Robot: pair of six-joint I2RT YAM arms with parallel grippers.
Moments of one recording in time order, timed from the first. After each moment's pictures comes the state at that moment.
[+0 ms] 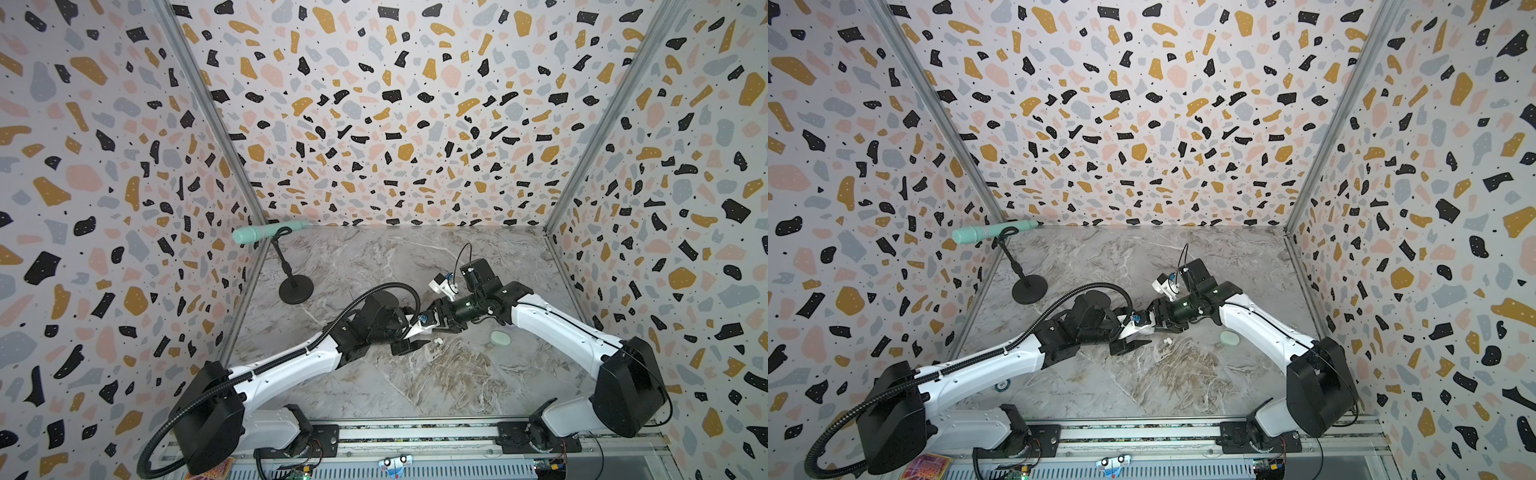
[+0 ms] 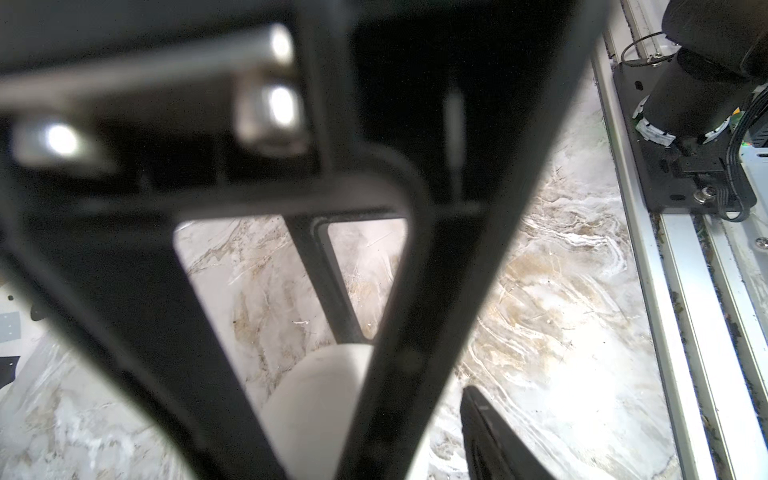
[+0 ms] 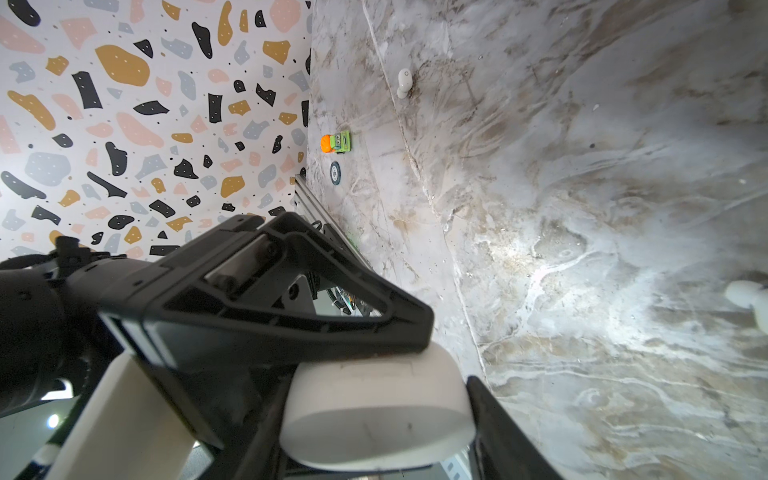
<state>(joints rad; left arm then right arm) -0.84 1.28 0.80 -0.13 0.33 0.52 0.58 1.44 1.07 -0.57 -0.89 0.58</state>
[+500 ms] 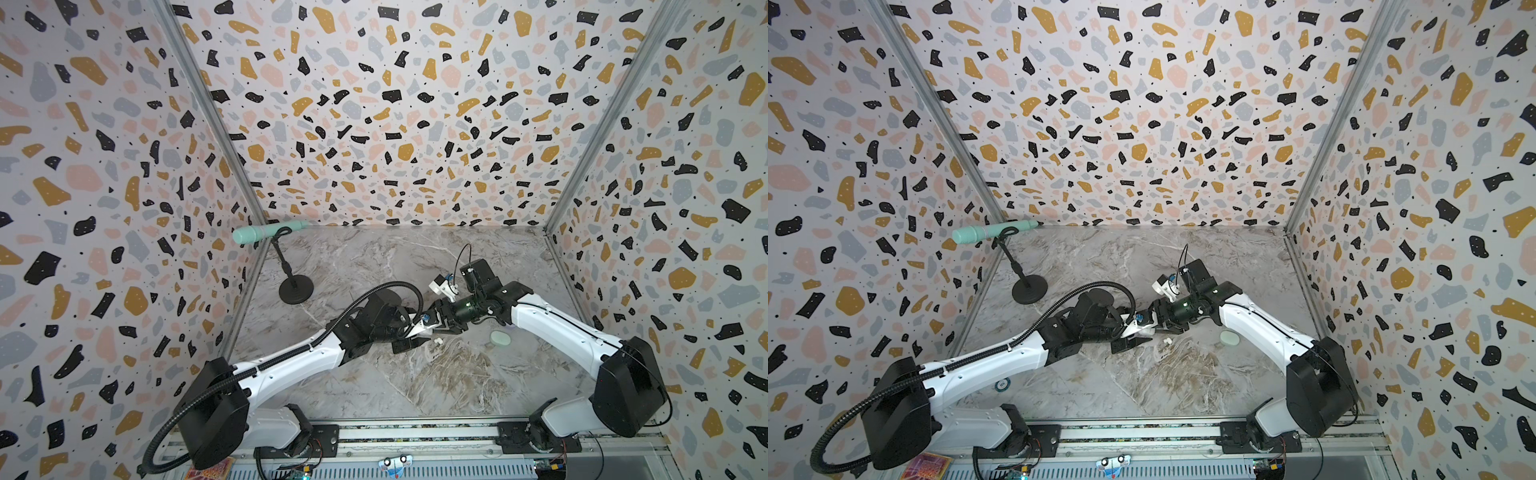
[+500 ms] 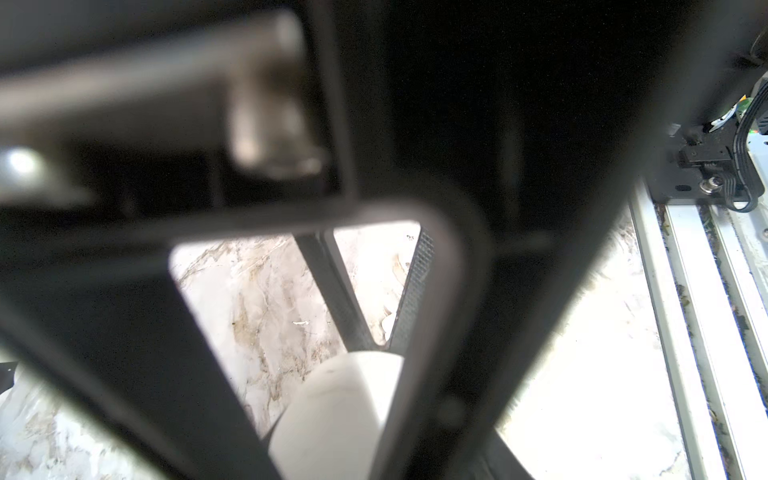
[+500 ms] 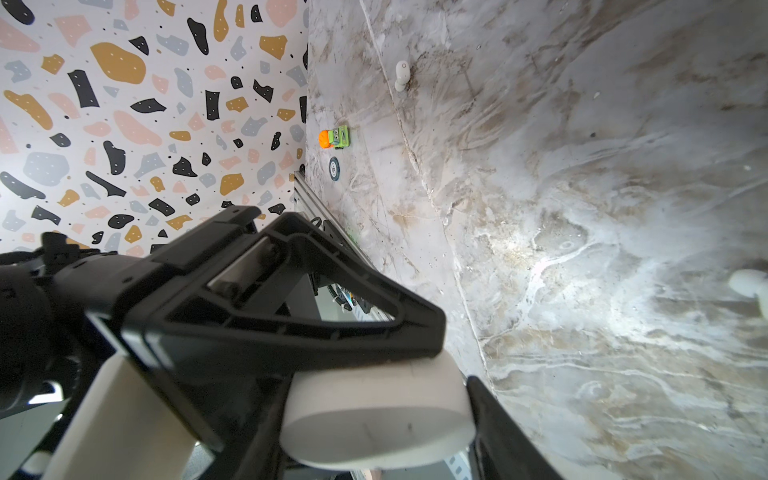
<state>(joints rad) -0.84 1.31 0.83 -0.16 0.33 0.54 0.58 1.44 1.07 -0.59 -0.89 0.58</state>
